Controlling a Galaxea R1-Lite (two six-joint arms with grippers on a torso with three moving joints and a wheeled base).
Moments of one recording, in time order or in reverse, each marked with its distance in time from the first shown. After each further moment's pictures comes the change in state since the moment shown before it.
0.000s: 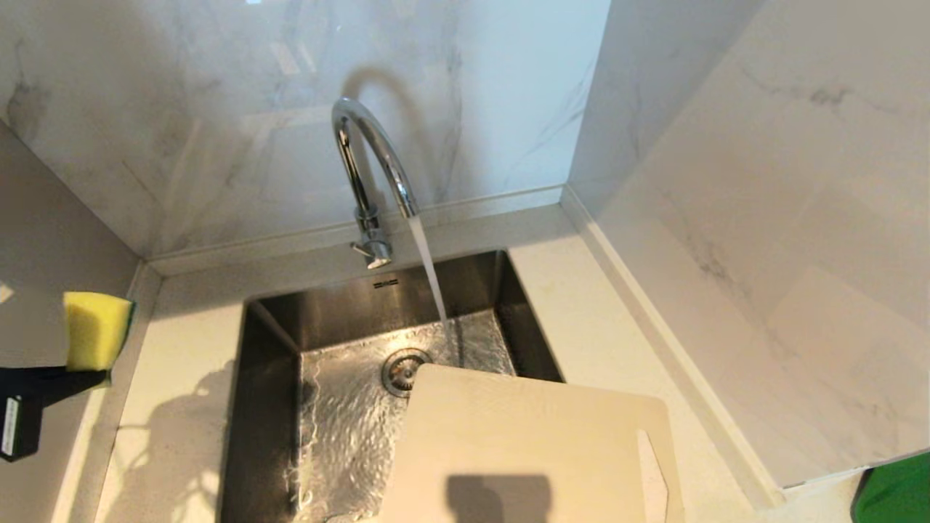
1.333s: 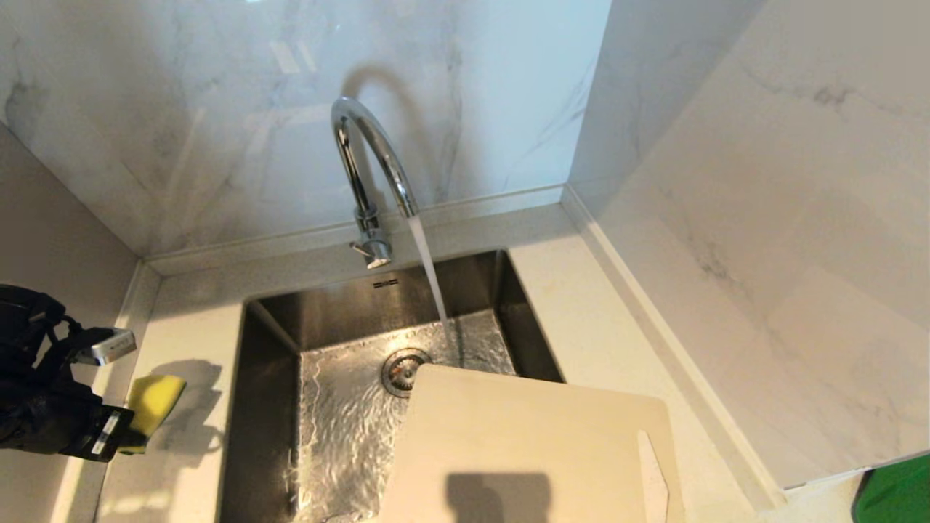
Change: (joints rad) left arm 0.166 0.518 -0.155 0.205 0.022 -0.006; right arm 0.000 0.000 0.000 0.000 0.000 0.000
